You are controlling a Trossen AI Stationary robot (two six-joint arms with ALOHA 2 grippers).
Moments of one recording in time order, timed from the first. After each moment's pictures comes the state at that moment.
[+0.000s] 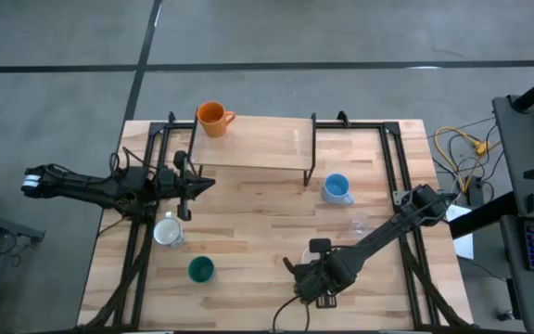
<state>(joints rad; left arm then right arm) -0.09 0.54 0.33 0.38 -0.21 0.06 0.60 1.99 1.61 -1.11 0.08 0.54</state>
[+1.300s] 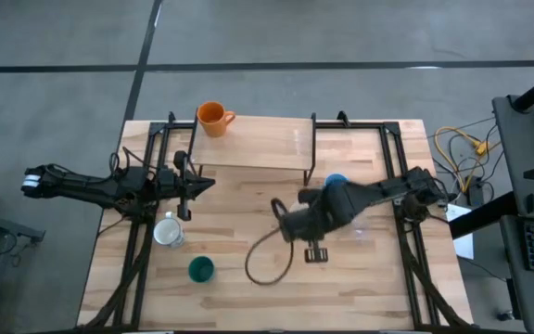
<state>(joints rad) -0.09 0.54 0.33 0.38 -0.21 0.06 0.31 1.93 2.09 -1.52 0.08 0.23</state>
